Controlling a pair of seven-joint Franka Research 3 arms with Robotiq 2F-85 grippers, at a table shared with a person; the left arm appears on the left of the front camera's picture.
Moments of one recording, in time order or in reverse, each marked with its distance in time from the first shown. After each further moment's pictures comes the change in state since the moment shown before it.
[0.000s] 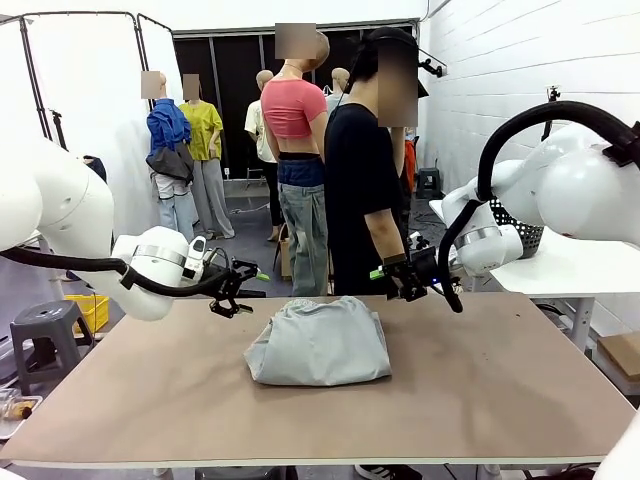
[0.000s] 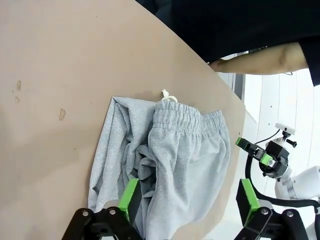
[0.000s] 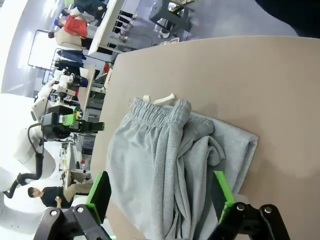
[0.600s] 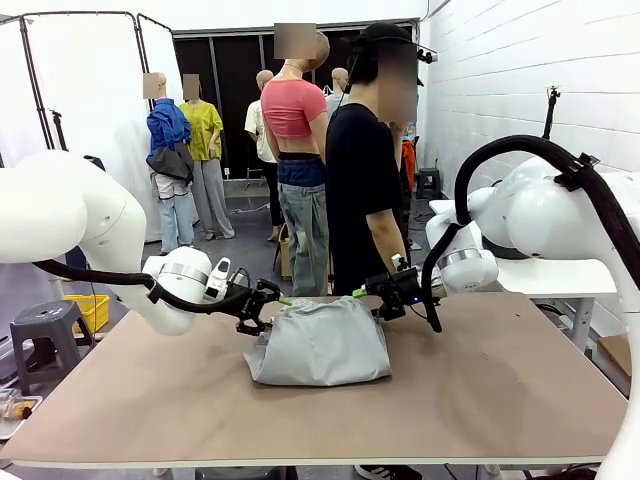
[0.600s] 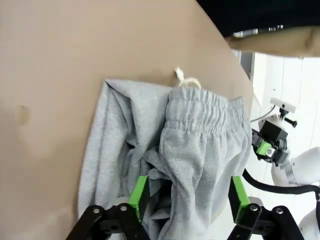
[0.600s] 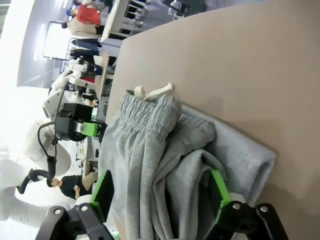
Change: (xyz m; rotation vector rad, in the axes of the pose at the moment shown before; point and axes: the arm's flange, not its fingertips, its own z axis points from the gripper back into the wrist) left arm -0.002 0.026 -0.062 -0.009 0.111 0.035; right arm -0.002 -0.040 -0.059 0.090 0.084 -0.064
